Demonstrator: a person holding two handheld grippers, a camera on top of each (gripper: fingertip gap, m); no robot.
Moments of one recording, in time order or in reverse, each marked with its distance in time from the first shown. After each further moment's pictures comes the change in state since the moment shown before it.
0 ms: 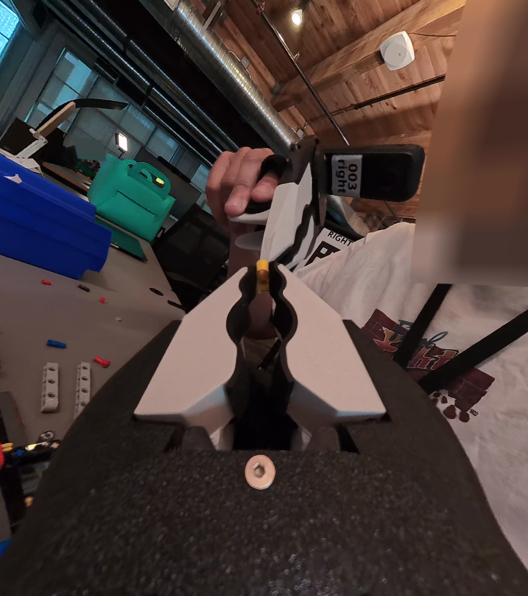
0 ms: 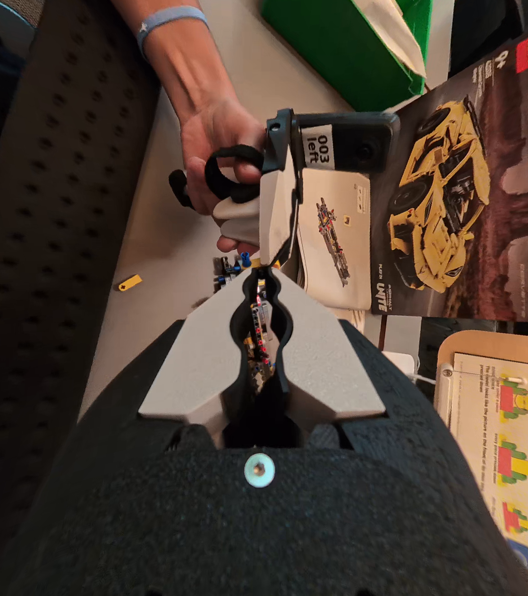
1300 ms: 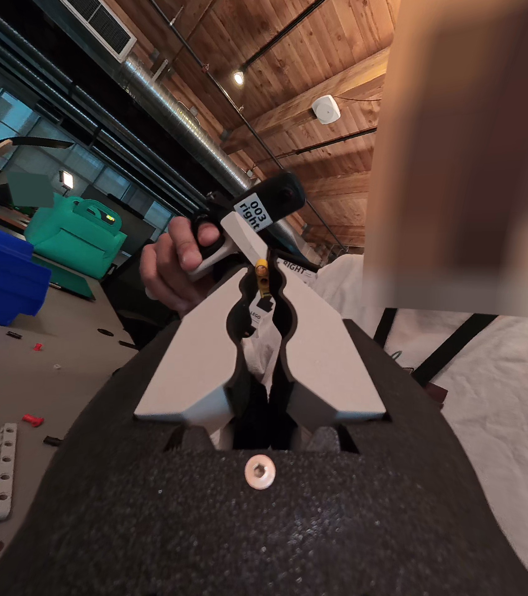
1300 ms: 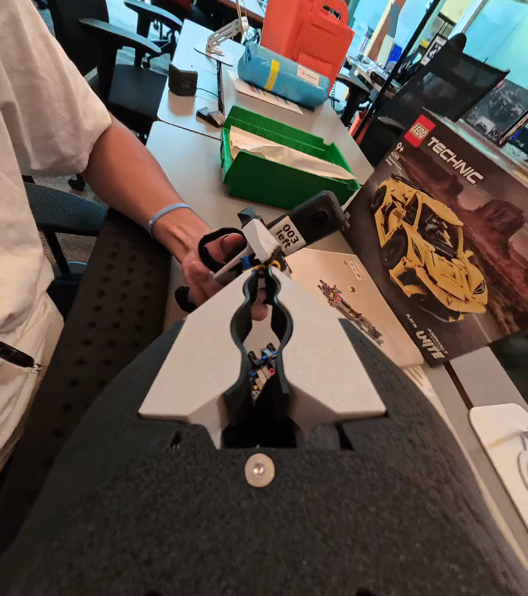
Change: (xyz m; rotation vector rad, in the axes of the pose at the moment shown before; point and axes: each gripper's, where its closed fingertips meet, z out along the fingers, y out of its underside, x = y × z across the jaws) left arm 0.033 -0.017 0.004 0.120 0.171 -0.026; right arm 0.010 -0.033 -0.013 0.473 0.077 0.379
